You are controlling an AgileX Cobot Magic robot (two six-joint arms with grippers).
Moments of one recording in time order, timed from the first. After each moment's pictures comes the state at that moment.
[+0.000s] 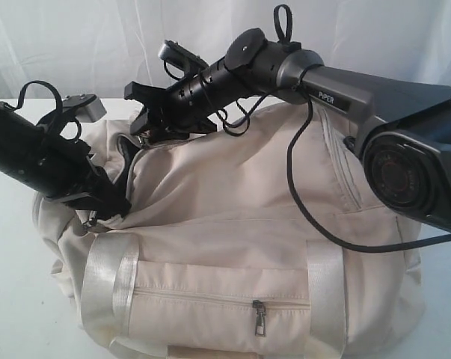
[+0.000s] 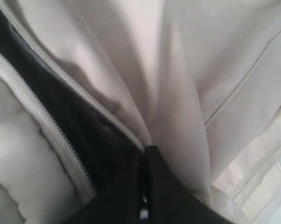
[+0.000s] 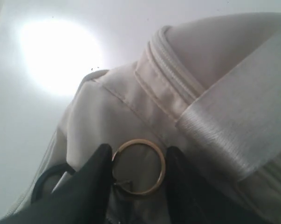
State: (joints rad) left arm -0.24 1.61 -1.02 -0.81 0.89 0.91; right arm 0.65 2.42 -2.15 0.85 0.83 -0.18
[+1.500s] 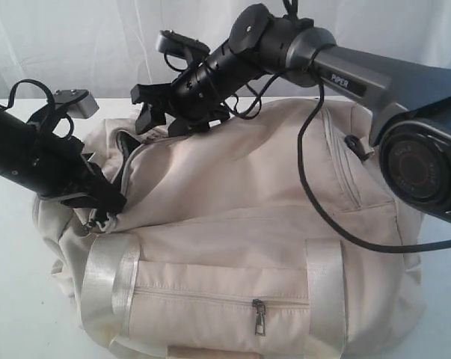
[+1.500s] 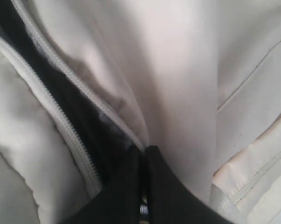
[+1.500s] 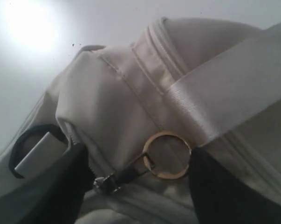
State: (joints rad) left arm -0.24 1.56 -0.98 -0.81 0.83 0.91; right arm 0.64 2.36 -2.15 0.68 0.91 -0.23
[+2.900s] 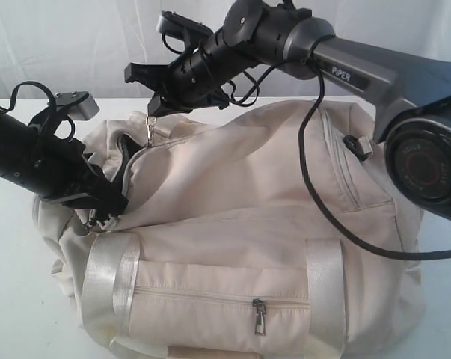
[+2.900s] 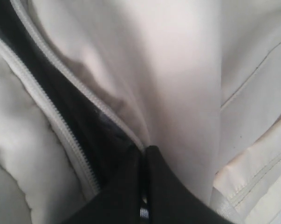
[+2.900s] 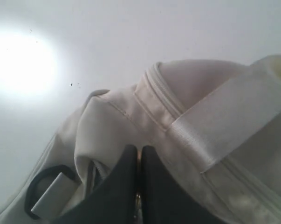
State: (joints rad) left arm -0.24 1.56 -0.97 -0.83 0.82 0.91; right arm 0.66 2.32 -2.15 0.59 0.81 -0.07
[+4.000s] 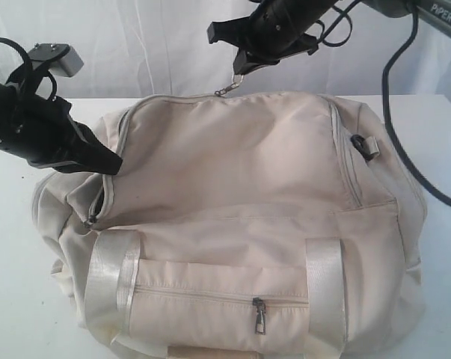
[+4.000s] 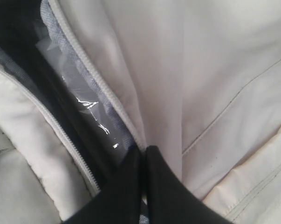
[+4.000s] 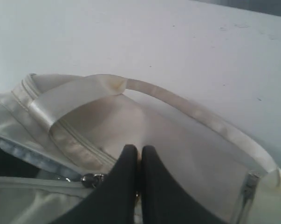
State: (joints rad) left arm -0.24 1.45 -1.02 -0.81 0.79 0.91; right arm 0.48 2.16 -2.15 0.30 0.98 -0.04
